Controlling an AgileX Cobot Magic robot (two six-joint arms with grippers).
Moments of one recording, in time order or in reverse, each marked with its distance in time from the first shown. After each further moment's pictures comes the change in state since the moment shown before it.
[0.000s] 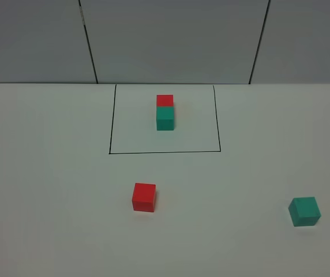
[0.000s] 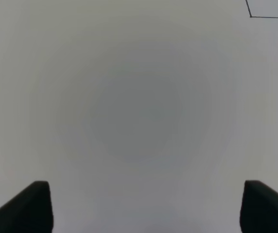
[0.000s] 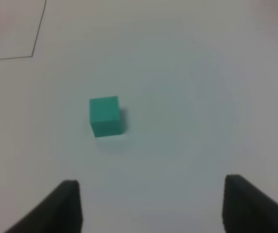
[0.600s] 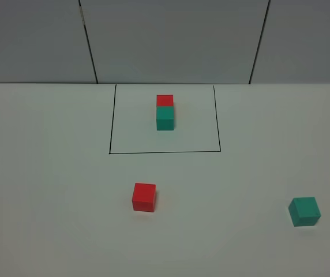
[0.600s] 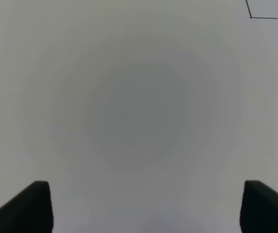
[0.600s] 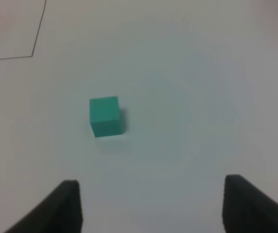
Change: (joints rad) left arm 0.000 -0.001 0.000 0.000 0.000 -0.003; right arm 0.000 0.000 0.000 0.000 0.000 0.000
